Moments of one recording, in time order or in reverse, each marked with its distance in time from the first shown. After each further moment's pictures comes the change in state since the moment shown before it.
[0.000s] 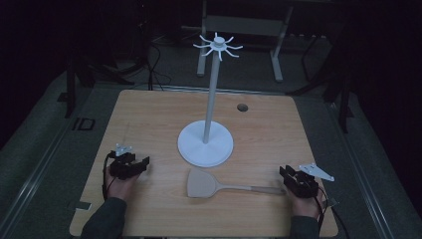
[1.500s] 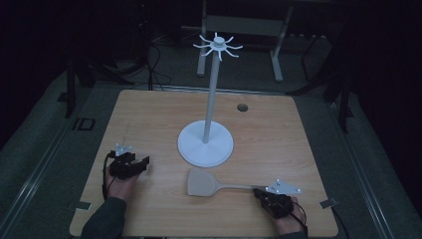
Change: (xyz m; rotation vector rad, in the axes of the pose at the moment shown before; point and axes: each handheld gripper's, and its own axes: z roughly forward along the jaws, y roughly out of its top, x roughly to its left) left arm 0.000 0.000 -0.001 -0.004 0.002 0.001; right arm 0.074 -0.034 -0.002 0.178 0.247 -0.249
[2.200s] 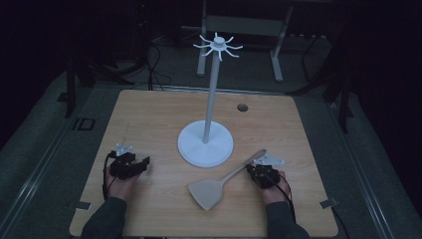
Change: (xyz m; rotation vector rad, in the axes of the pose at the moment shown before) left arm 0.000 0.000 0.001 0.004 0.001 0.002; right arm -0.026 0.055 0.060 0.016 -0.091 0.008
